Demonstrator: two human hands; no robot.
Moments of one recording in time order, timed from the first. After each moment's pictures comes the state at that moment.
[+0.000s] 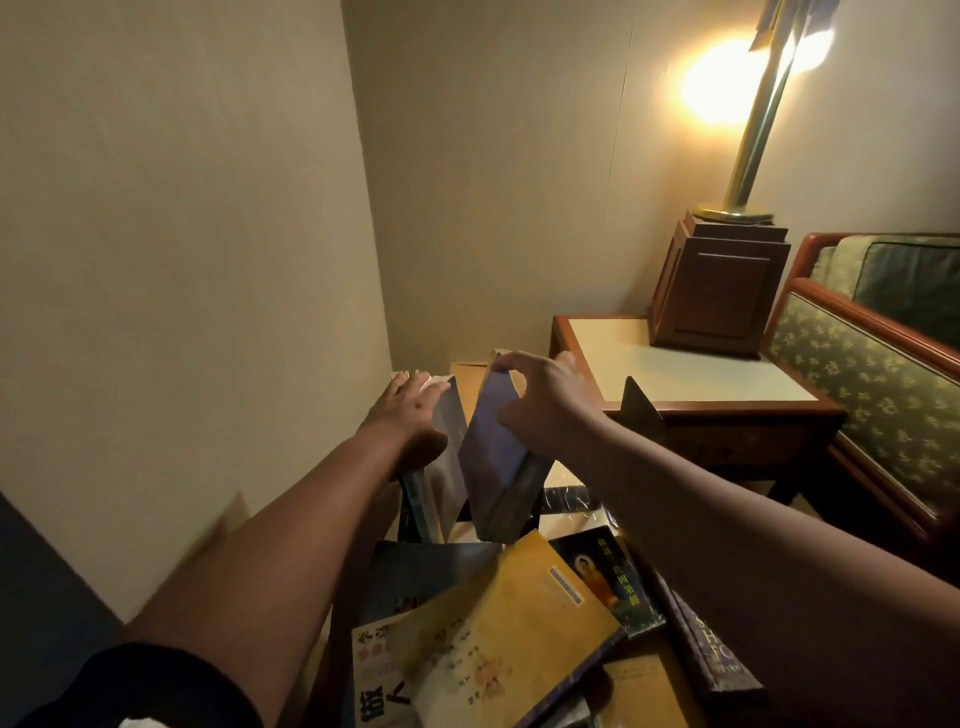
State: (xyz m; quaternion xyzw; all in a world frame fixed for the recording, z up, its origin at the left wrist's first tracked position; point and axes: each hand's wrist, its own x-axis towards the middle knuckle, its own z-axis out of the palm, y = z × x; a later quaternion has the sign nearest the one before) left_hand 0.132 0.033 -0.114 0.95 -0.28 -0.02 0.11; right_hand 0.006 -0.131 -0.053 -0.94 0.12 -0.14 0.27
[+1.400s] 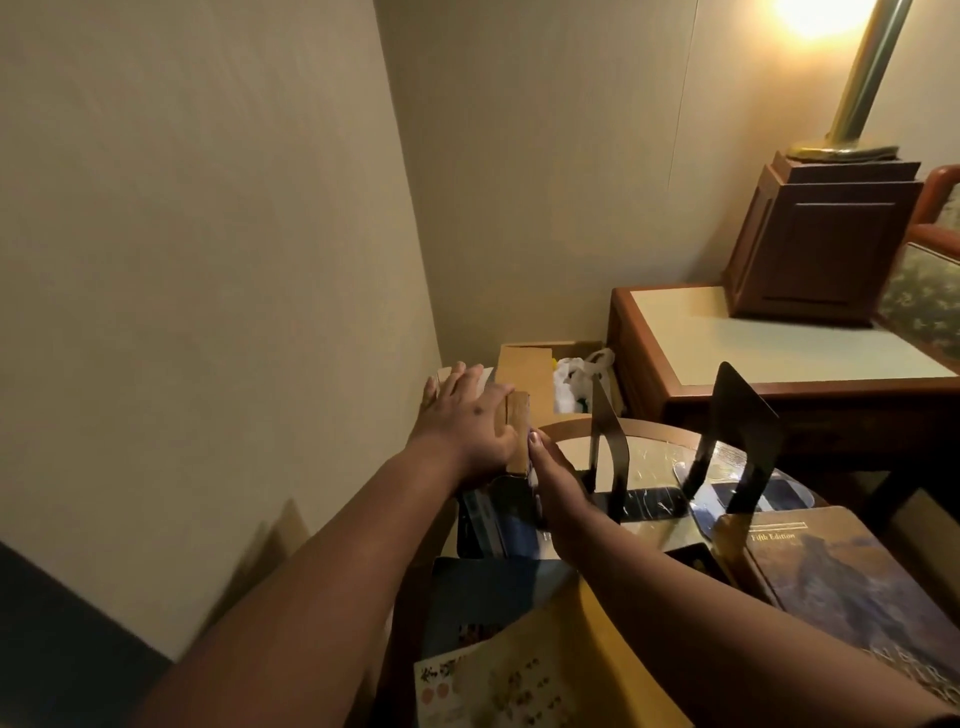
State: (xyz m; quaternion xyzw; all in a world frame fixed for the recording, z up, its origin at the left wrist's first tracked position) left_hand 0.141 0.031 -0.120 0.95 -0.32 0.03 0.06; right_hand 0.061 -0.087 -0.191 -0.60 0.13 0.01 0.79
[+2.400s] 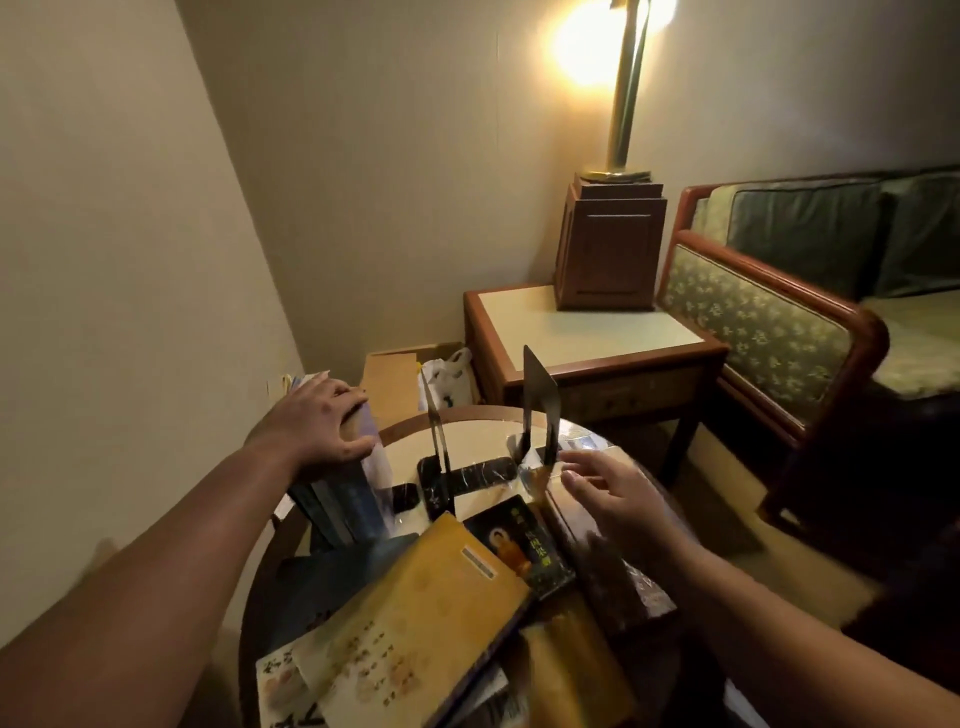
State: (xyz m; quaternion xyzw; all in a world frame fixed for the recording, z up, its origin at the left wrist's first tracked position) left_hand 0.138 0.019 -0.115 0.92 -0.39 0.02 0.00; right_hand -0.144 -0.248 -0.175 -0.82 0.17 -0.16 0.53
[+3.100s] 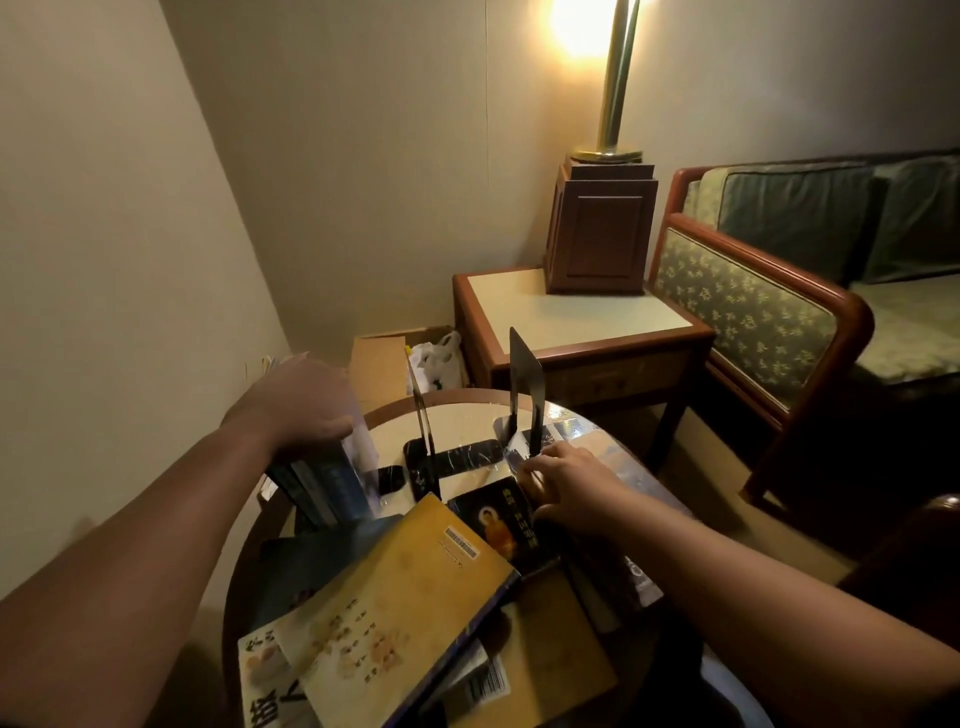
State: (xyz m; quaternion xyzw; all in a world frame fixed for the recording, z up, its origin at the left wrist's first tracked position) left_hand 0.142 0.019 -0.117 0.92 -0.38 0.02 0.02; right_hand -0.105 -0.267 -0.199 -0.97 0.15 0.07 0.17
